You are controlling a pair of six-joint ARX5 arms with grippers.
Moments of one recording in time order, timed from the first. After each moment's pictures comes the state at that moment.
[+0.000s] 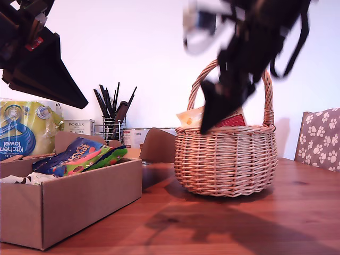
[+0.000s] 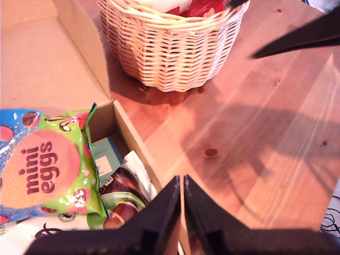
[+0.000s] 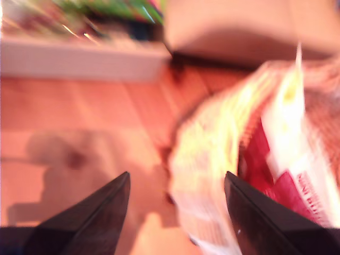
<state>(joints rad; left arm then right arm) -0.40 1.14 0.75 -0.37 0.46 0.19 0.57 1.54 1.04 -0.39 -0.09 -0.63</state>
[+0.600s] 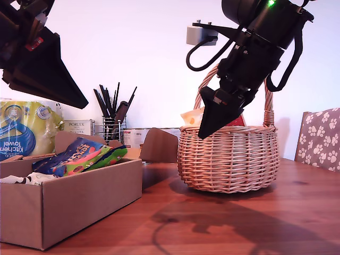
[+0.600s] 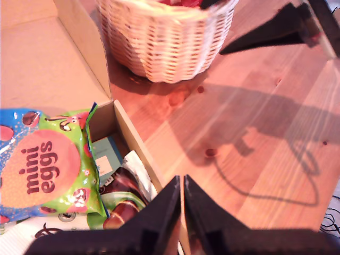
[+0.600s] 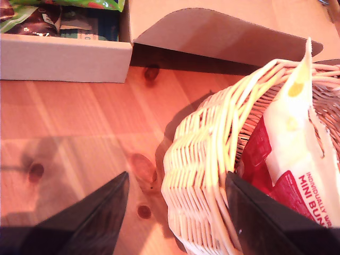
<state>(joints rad) -0.40 1.14 0.75 -0.37 0.46 0.19 0.53 1.56 1.04 -0.31 -0.11 -0.64</state>
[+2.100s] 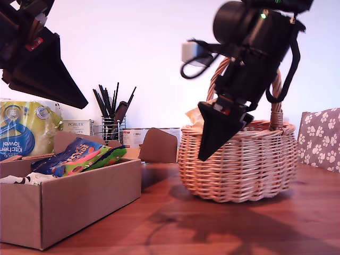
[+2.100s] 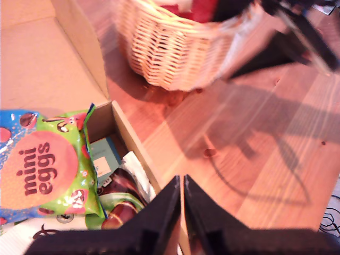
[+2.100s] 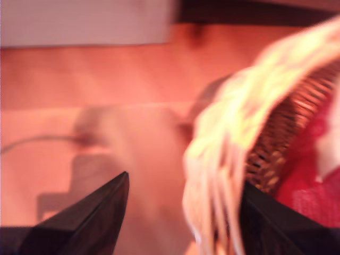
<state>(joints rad) -0.40 1.14 0.75 -0.37 0.46 0.19 0.57 1.65 1.11 -0.54 -0.20 -0.60</state>
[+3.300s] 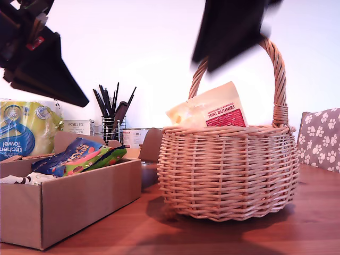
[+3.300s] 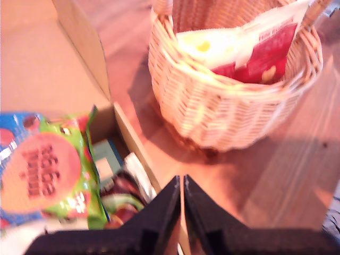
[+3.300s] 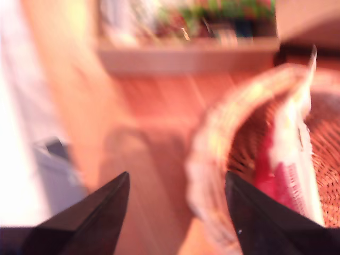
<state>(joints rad) -0.40 1.14 0.75 -0.34 0.46 0.19 0.77 1.22 1.11 -0.79 -0.23 -0.39</state>
